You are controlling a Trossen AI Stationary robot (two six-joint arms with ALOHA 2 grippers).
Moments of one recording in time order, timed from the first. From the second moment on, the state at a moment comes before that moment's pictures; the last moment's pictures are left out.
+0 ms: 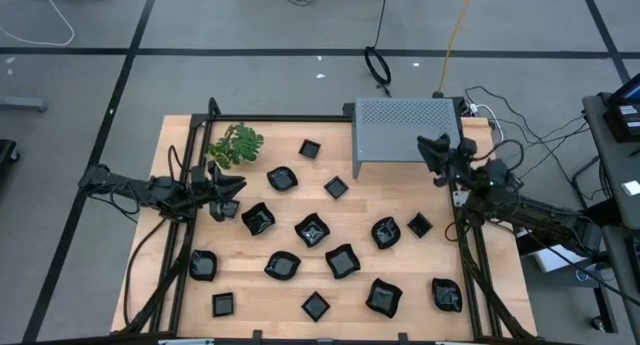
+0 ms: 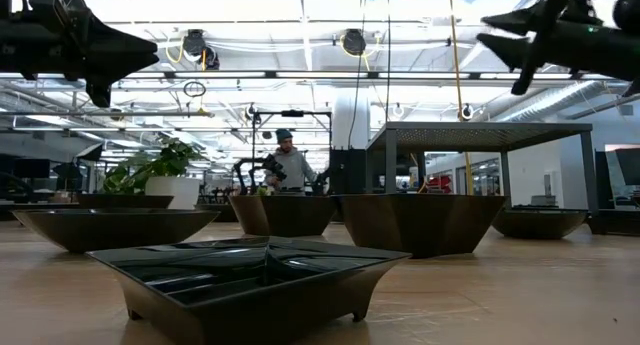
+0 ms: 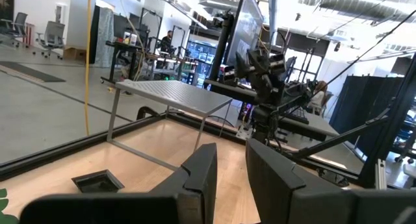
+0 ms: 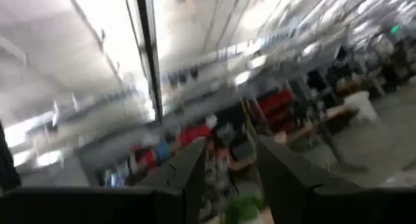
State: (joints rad) left arm -0.27 0.08 0.02 0.24 -0.54 -0.19; right arm -0.52 0.36 0.08 0.77 -0.11 0.54
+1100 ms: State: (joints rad) left arm -0.27 0.08 0.02 0.24 -0.54 -0.19; right arm 0.05 0.90 0.67 -0.80 -0.23 0.19
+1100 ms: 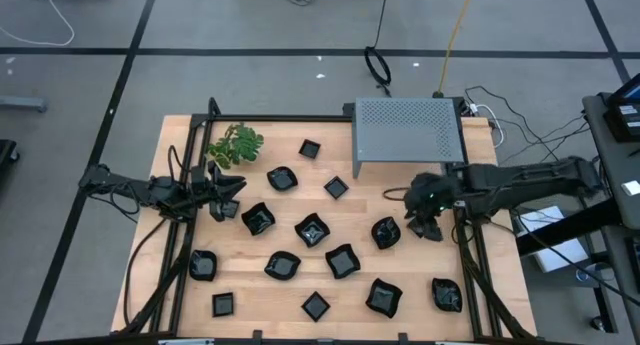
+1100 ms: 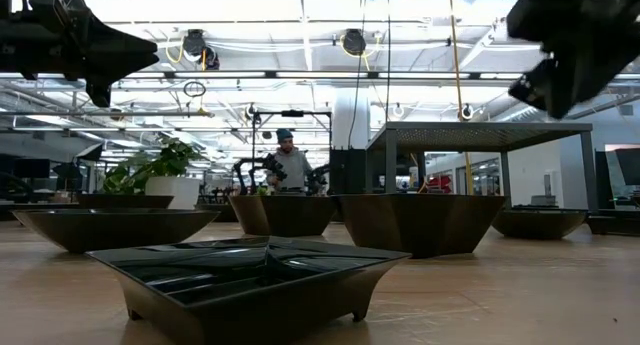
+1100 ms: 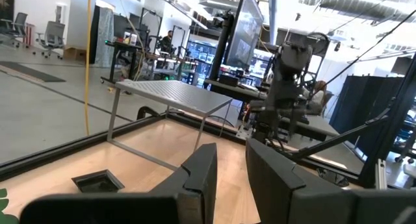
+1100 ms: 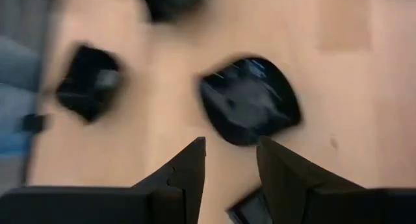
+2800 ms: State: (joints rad) left arm -0.27 0.08 0.02 0.24 -0.54 -0.19; right arm 0.13 1.19 0.51 -0.77 0.11 0.85
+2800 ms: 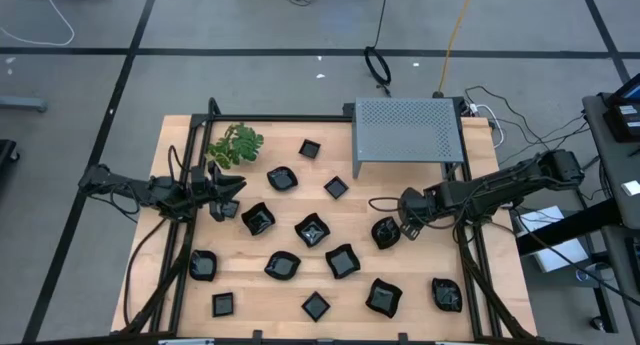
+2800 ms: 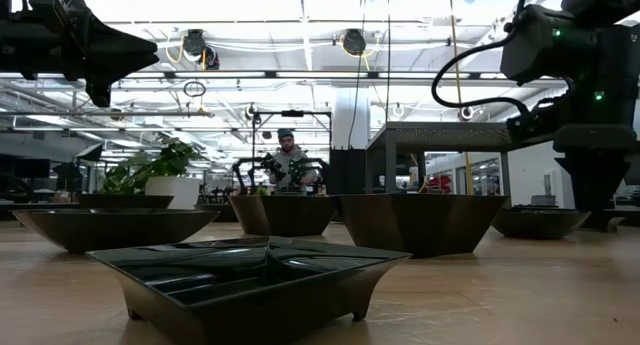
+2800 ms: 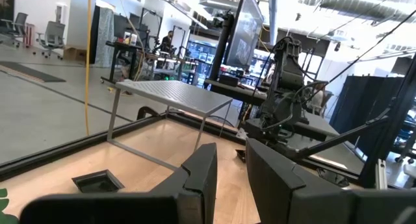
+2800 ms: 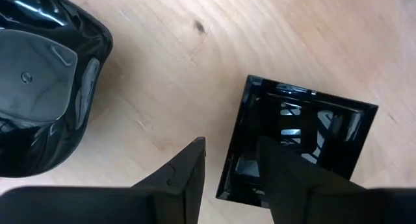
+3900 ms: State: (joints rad) left arm -0.27 0.08 0.02 0.24 -0.54 -0.19; right arm 0.14 1.19 0.46 -0.75 0.08 0.87
